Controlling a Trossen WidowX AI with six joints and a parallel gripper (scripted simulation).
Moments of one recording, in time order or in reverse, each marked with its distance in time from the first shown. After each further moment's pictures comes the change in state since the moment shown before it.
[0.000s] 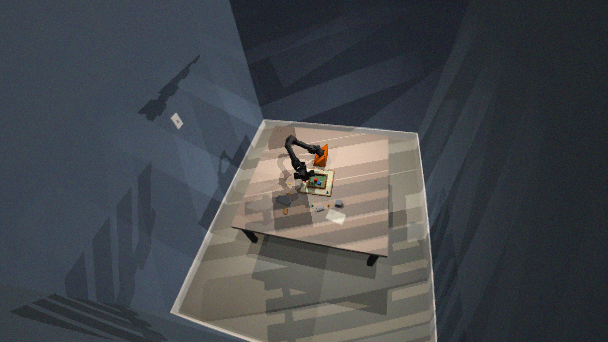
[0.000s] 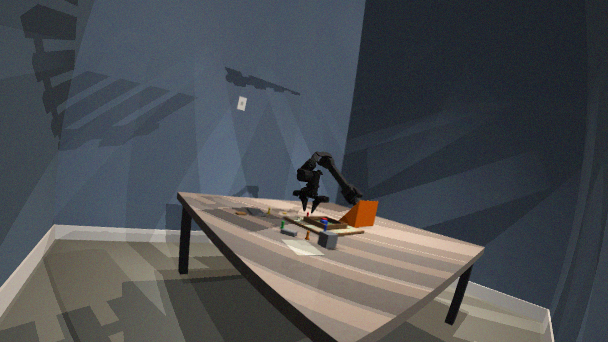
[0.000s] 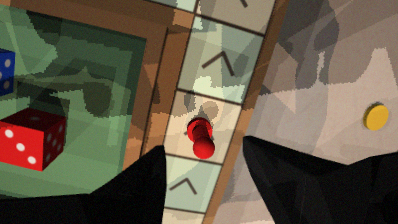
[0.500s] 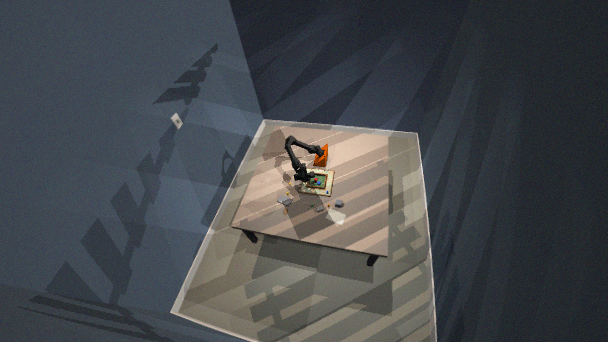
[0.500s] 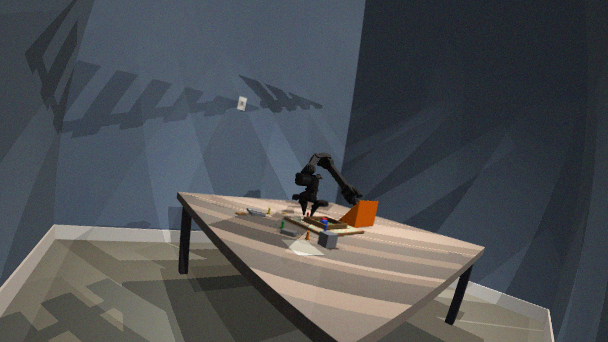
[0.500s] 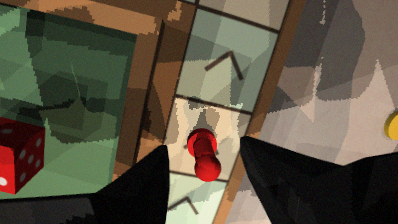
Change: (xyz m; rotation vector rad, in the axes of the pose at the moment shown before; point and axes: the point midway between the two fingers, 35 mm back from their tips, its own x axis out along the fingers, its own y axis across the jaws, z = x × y) arm 0.021 -0.001 -0.001 0.000 0.002 -0.002
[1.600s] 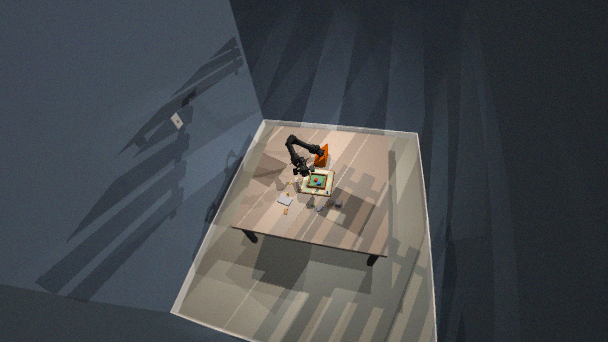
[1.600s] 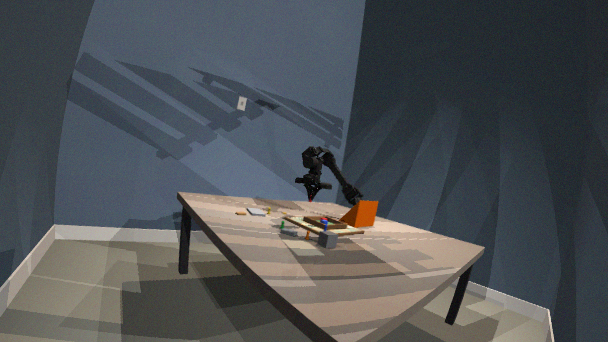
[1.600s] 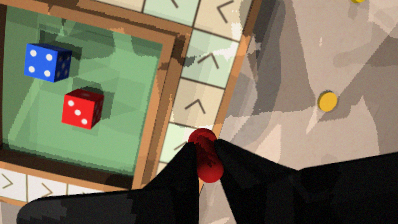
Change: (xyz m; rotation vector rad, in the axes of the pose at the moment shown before) arm -0.089 0.004 0.004 -0.012 -0.002 0.005
